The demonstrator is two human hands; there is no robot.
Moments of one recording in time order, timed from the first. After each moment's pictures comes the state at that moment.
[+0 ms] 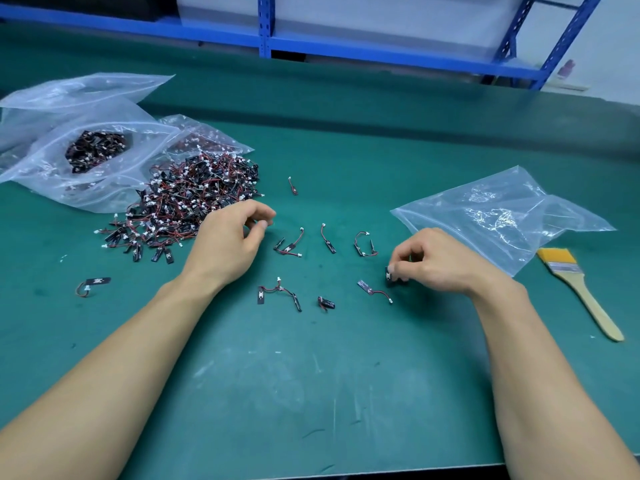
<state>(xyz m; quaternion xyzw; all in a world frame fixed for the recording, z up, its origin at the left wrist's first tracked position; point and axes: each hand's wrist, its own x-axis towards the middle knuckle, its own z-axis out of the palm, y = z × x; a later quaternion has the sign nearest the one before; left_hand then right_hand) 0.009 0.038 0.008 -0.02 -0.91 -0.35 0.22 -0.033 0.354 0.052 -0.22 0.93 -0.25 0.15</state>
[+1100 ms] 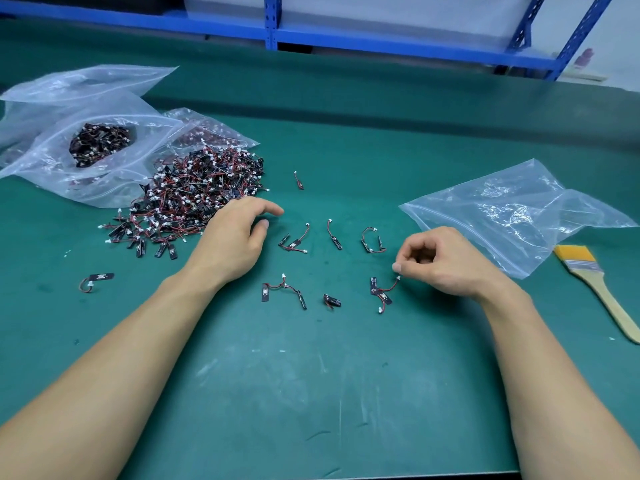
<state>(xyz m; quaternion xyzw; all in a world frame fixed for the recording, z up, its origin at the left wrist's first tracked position) 0.005 0.031 0.004 -0.05 -0.94 -0.28 0.17 -0.034 0.360 0.033 -0.23 0.90 -0.35 0.10</state>
